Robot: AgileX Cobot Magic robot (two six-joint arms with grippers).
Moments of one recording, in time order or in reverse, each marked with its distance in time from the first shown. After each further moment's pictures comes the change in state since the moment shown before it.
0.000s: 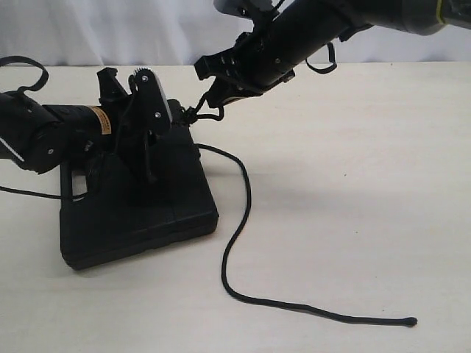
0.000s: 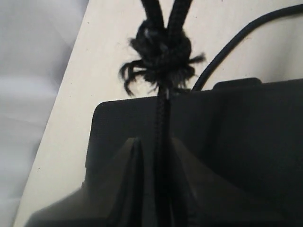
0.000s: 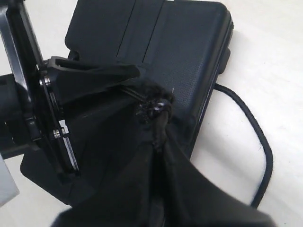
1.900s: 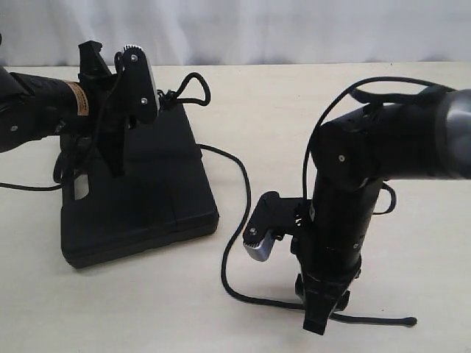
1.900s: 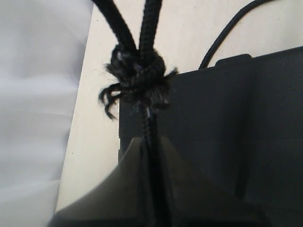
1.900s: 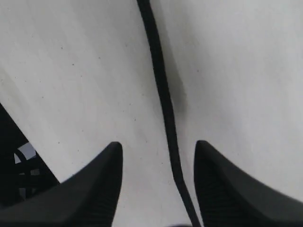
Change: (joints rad) left arm -0.019 -0.201 0.000 0.101 0.258 -0.006; right arm 0.249 -0.262 0.727 -0.543 0.099 -0.126
